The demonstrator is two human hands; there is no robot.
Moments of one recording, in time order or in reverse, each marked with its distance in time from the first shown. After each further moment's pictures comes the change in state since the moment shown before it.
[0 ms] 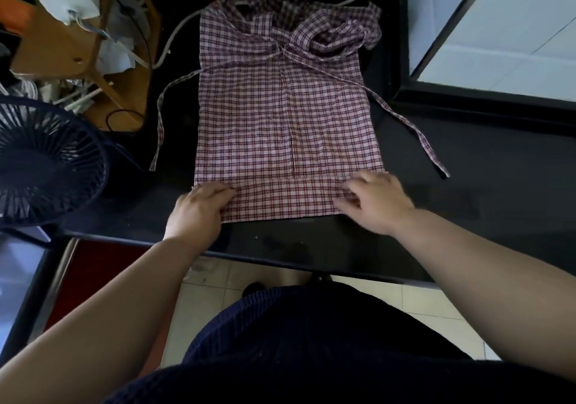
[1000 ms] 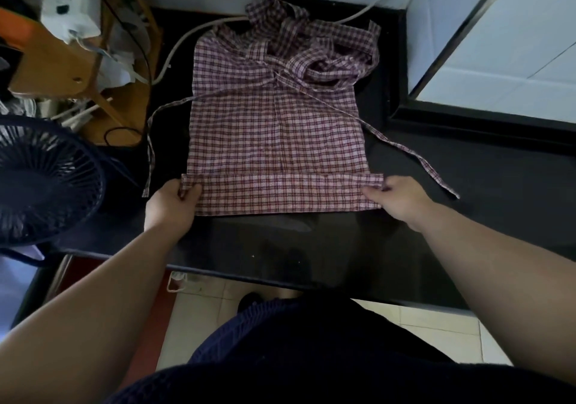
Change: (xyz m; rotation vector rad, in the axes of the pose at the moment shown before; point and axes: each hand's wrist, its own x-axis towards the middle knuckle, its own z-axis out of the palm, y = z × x) left_hand 0.037 -0.021 -0.020 -0.403 0.087 -0.694; right_hand 0.025 0.034 -0.019 0.768 0.013 0.459
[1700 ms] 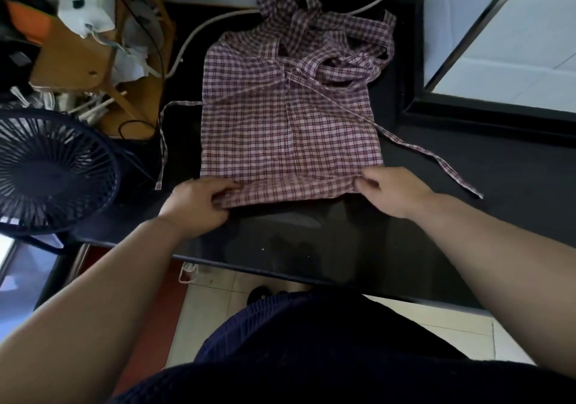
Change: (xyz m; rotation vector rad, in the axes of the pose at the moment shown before) left_hand -0.012 0.016 -0.014 0.395 -0.295 0.426; right_hand -0.001 -0.016 0.008 -0.485 -0.086 -0.414
